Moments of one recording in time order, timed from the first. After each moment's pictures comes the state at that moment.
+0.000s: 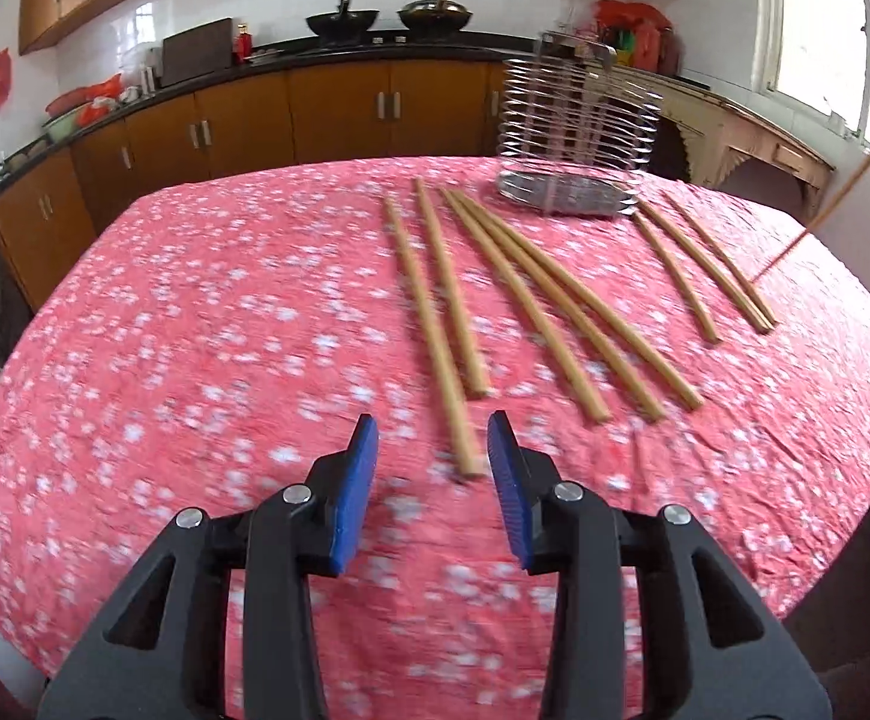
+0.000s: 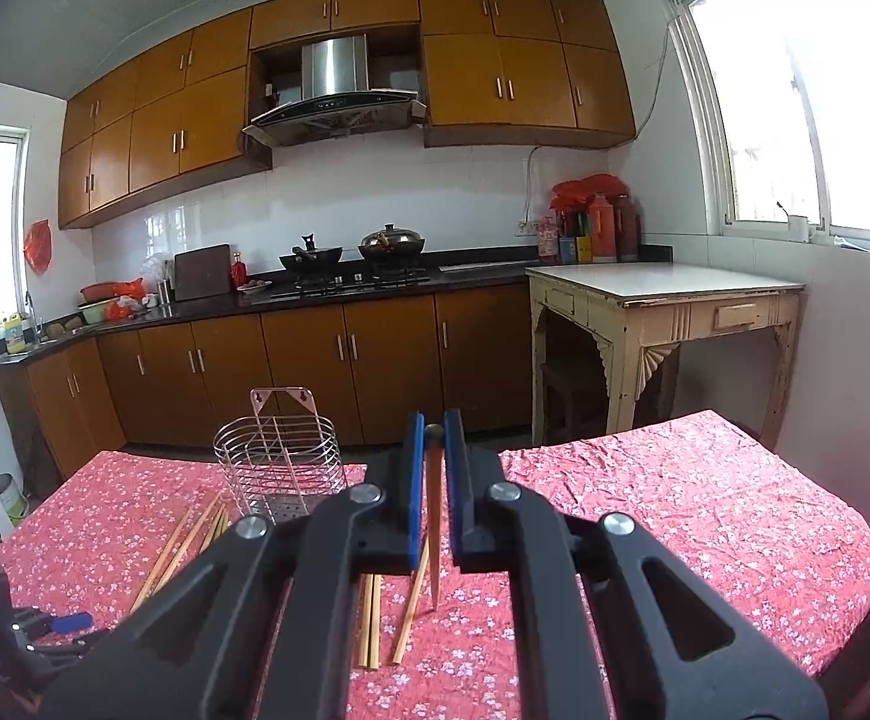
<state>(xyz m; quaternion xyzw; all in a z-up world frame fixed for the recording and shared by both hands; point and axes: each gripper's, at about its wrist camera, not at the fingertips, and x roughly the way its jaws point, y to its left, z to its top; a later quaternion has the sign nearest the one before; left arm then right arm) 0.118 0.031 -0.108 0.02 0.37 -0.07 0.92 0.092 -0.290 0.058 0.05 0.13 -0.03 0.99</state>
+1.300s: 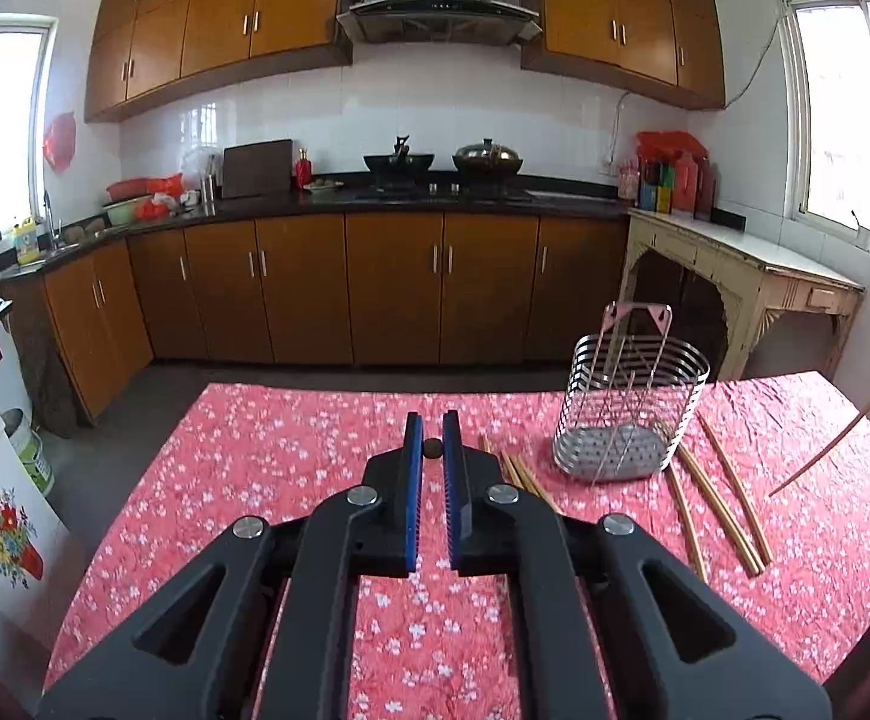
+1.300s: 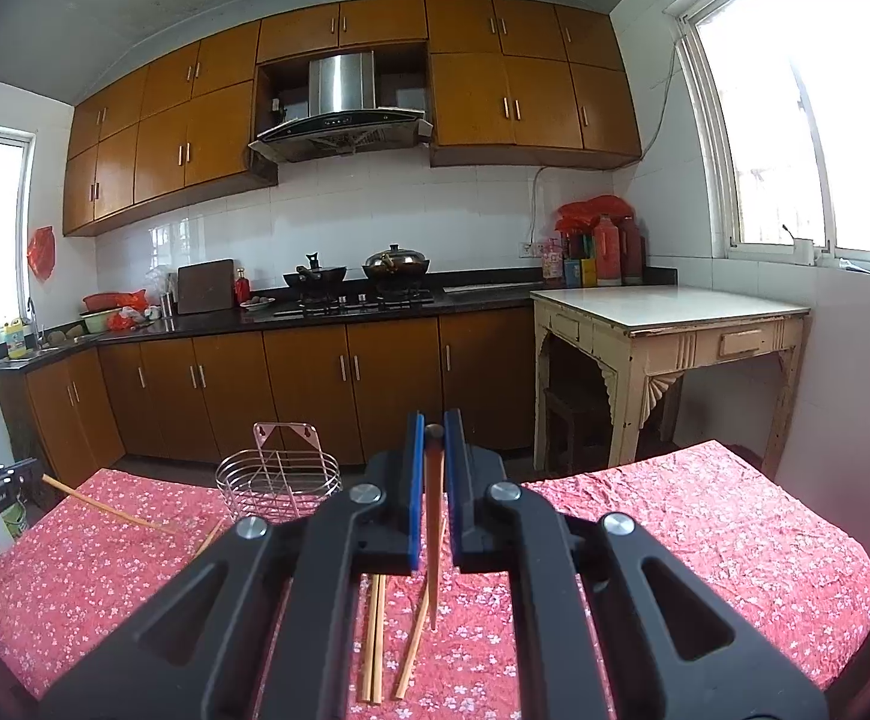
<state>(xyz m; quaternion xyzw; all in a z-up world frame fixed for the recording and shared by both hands) 0.166 0.065 0.037 -0.01 0.22 -0.01 0.98 0.107 -0.290 0.081 0.04 0.10 -0.03 0.99</state>
